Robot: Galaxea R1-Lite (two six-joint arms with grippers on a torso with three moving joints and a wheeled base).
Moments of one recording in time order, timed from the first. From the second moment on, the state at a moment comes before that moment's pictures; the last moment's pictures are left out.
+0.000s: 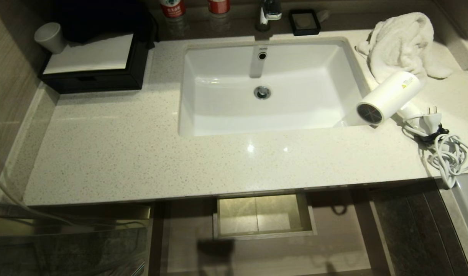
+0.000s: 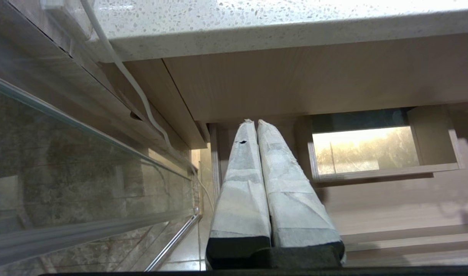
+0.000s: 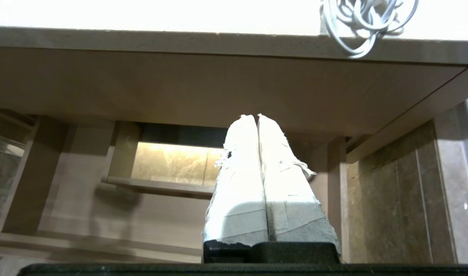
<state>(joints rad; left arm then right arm) 0.00 0.00 0.00 0.00 0.00 0.00 0.14 0.00 0.00 -0.11 0.01 -0.07</state>
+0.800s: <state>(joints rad) 0.00 0.00 0.00 0.00 0.00 0.00 0.14 0.12 -1.00 0.65 -0.04 -0.07</state>
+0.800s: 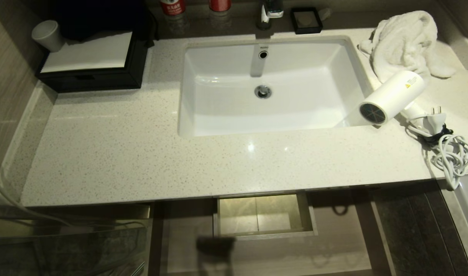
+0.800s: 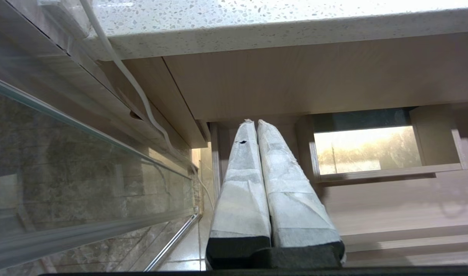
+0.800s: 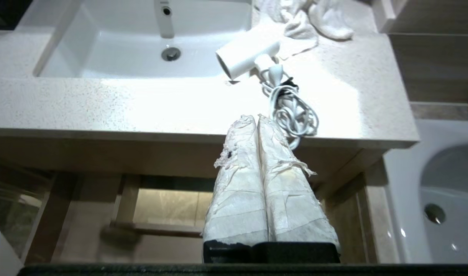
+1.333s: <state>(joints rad) 0.00 0.00 0.00 0.00 0.00 0.00 0.15 0.71 -1.35 0.92 -0.28 -0.07</state>
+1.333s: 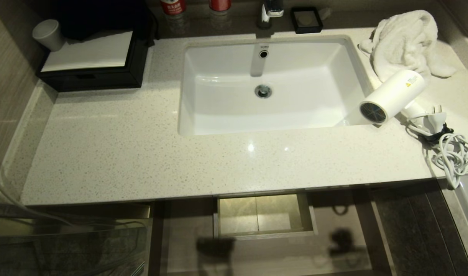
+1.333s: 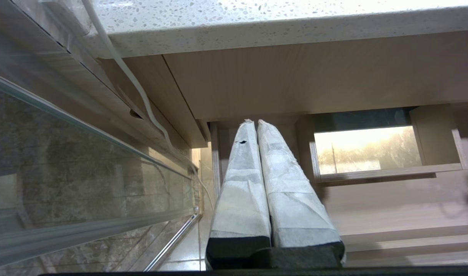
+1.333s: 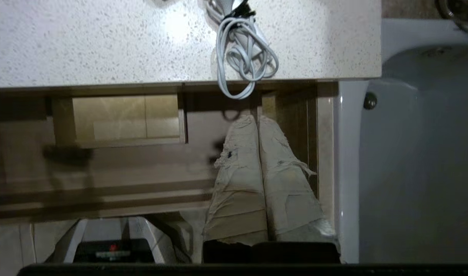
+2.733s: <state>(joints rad) 0.00 0.00 0.00 0.00 0.00 0.00 -0.21 1.44 -1.36 0.49 0.08 -0.45</state>
